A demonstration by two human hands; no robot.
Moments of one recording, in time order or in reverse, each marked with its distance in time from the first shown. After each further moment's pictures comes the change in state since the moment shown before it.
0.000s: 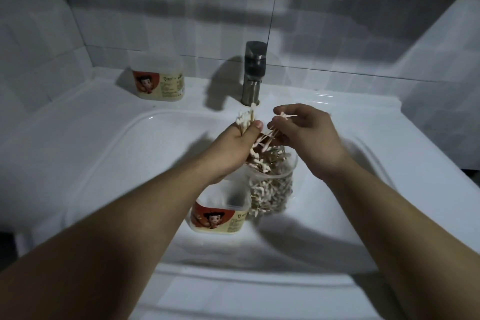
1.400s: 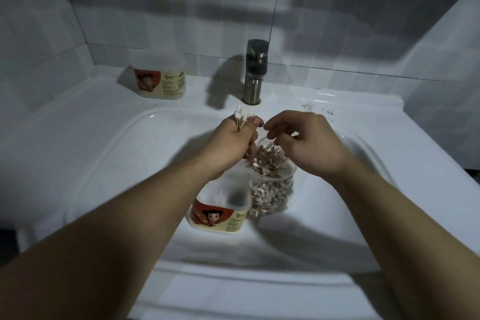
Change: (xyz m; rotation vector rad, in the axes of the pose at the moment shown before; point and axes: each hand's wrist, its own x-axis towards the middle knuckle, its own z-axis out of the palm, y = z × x) left_hand 0.000 0.009 -0.001 -0.011 0.096 0.029; right_hand -0.007 -0.005 -0.009 -0.623 -0.214 -0.218
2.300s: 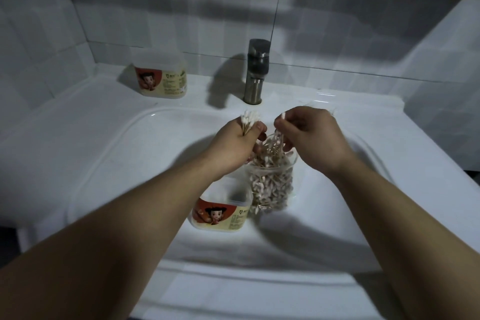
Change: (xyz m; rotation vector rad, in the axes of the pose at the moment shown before) left_hand -0.002 -0.001 0.001 0.184 -0.004 0.026; right_hand 0.007 0.007 0.000 0.081 0.143 0.114
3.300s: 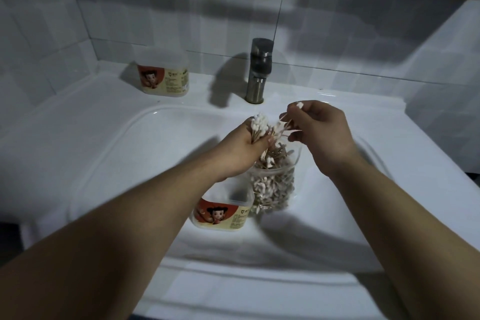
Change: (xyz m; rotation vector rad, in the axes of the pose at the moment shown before) left_hand 0.000 -0.008 0.001 0.052 -0.149 0.065; right_hand 0.005 -0.003 0.004 0.512 0.127 0.154
